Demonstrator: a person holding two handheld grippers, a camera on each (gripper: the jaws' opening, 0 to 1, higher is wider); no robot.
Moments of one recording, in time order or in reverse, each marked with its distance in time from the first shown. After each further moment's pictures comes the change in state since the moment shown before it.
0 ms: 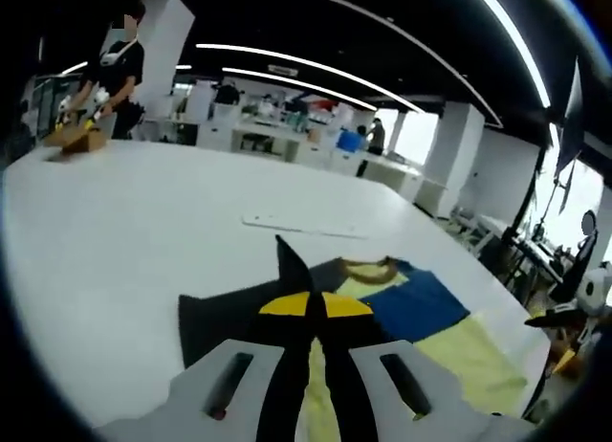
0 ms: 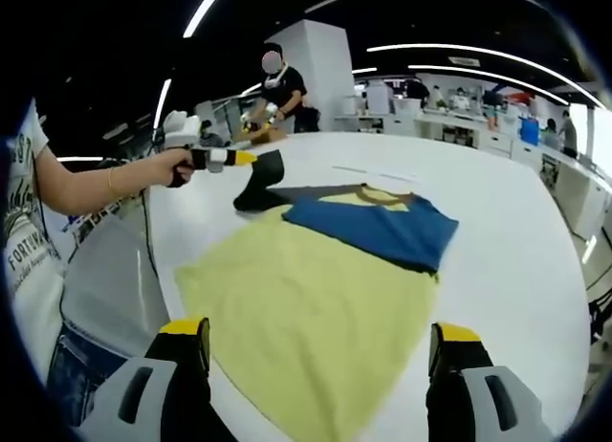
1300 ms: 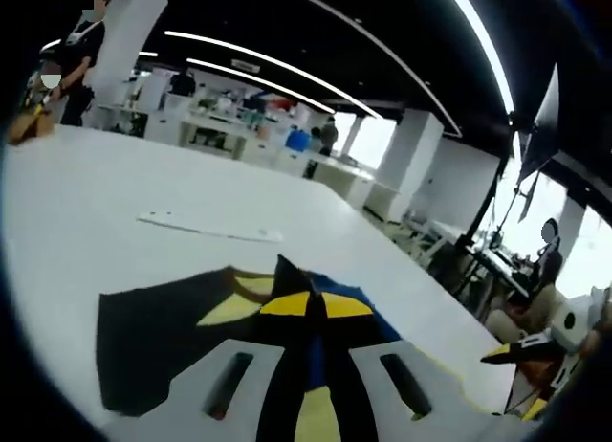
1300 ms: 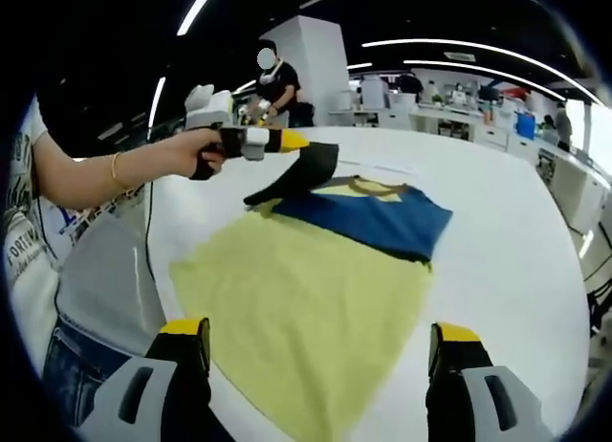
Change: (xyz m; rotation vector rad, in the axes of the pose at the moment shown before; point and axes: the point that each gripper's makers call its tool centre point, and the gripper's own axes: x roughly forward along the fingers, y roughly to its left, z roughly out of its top) left arm 0.073 -0.126 -0.009 -0.036 0.009 -0.226; right arm -0.001 -0.009 -0.010 0.015 0.019 -0.018
